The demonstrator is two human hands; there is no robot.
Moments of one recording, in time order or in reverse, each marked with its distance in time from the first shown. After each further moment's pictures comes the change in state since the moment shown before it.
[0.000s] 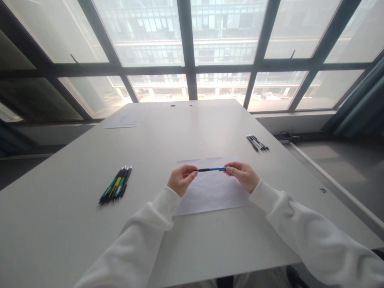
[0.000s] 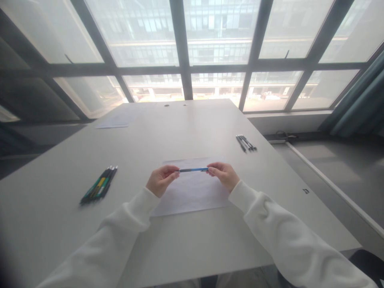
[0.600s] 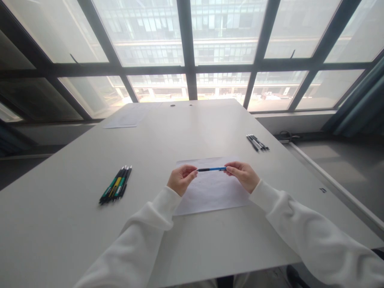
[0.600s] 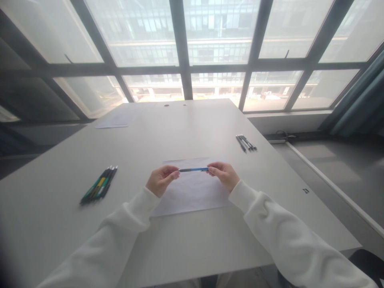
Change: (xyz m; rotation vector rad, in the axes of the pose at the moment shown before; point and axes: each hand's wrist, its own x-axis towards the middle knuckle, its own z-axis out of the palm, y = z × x) left_hand 0.000 -0.002 0.000 -0.006 -0.013 -0.005; right_hand 0.001 0.002 -0.001 -0.014 -0.001 -0.002
